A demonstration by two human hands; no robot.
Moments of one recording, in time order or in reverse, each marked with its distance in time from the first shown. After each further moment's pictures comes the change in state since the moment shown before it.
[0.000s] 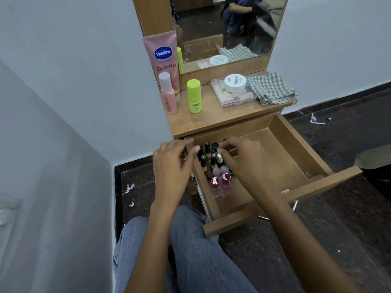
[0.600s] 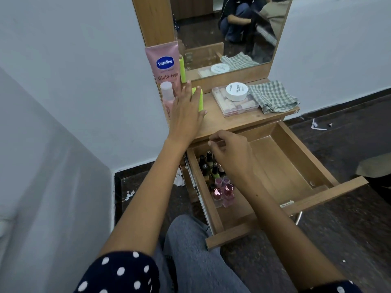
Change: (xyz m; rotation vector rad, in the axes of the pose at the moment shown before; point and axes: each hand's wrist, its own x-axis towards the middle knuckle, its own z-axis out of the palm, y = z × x) left_hand 0.141 0.003 0.041 0.362 -0.100 0.206; right_hand 0.044 -0.007 0.036 0.084 0.128 -0.003
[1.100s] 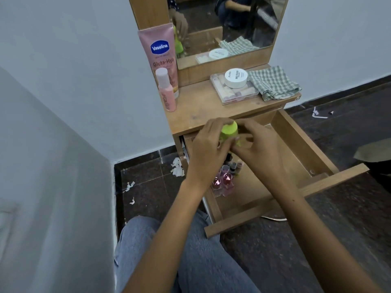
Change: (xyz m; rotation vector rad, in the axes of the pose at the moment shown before) left_hand -0.101 0.063 -0.004 -0.604 0.141 0.123; right_hand -0.021 0.026 -0.049 0.101 0.024 -0.122
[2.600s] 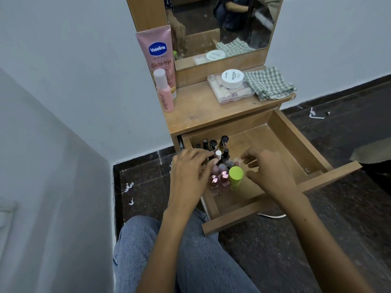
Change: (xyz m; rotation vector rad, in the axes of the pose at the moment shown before) left_hand -0.058 -0.013 -0.021 0.290 -0.100 -0.179; right_hand -0.036 0.023 -0.020 -0.315 -0.374 0.244
